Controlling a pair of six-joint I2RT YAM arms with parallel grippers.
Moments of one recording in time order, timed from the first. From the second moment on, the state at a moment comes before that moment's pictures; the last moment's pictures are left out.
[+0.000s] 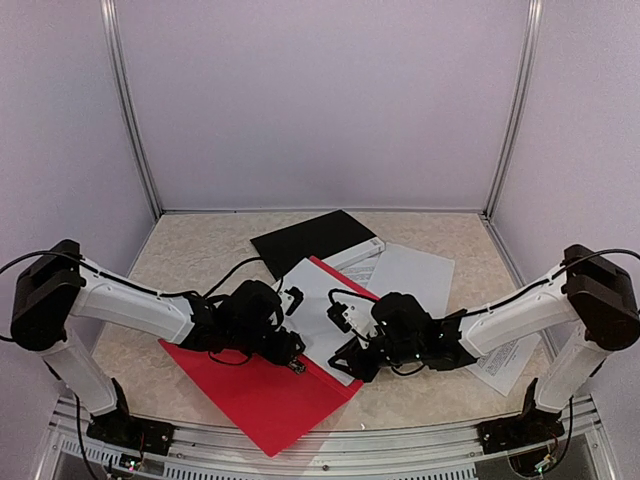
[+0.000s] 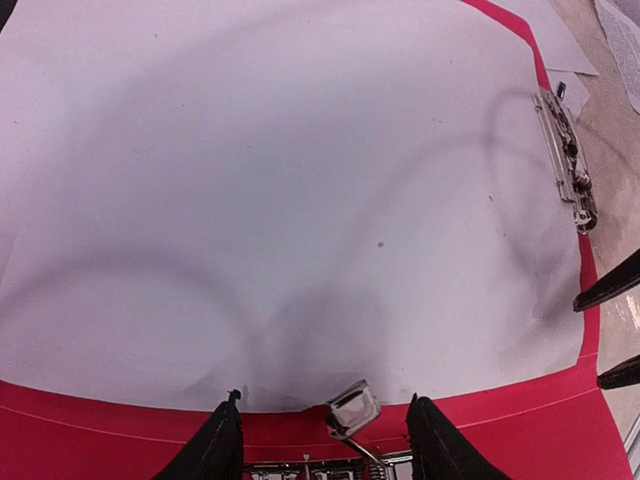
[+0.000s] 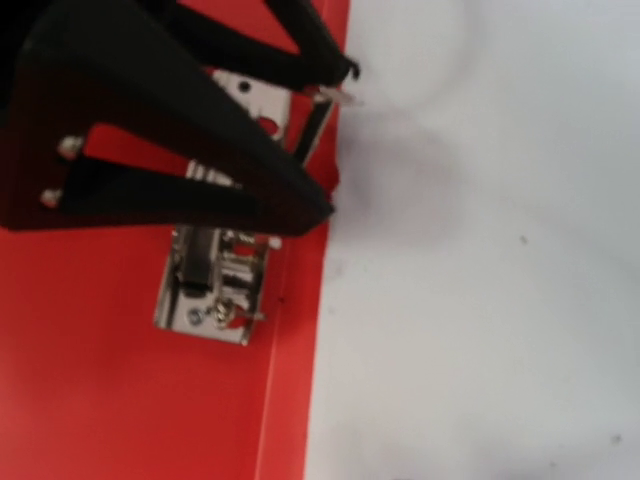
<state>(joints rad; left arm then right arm) -1.00 1.63 0.77 0.02 -0.08 -0.36 1.08 1.64 0.69 0.30 -0.12 0.25</state>
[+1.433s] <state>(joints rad) -1.16 1.68 0.84 0.09 0.08 -0.10 1.08 1.53 0.60 0.26 -0.01 0.31</state>
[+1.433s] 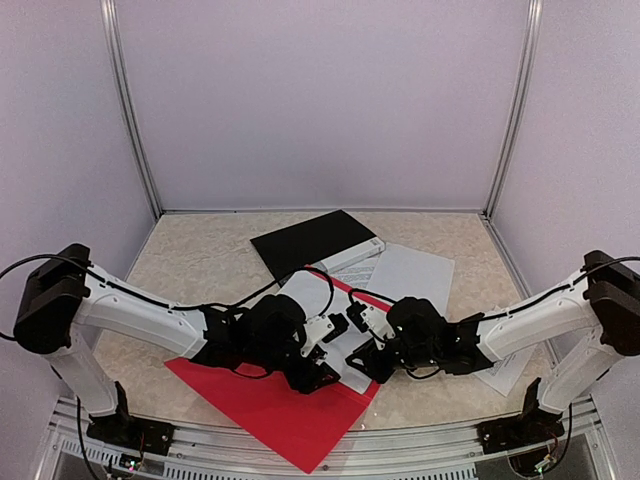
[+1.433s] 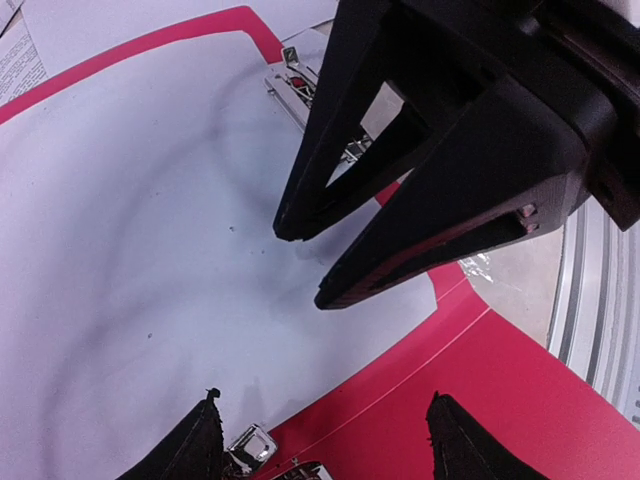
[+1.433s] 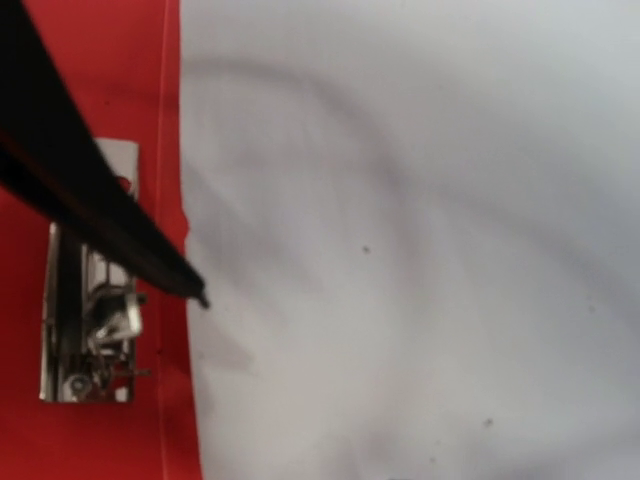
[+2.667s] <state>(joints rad) -1.20 1.84 0.98 0.05 0.18 -0.09 1.08 1.42 0.55 0.20 0.07 0.34</state>
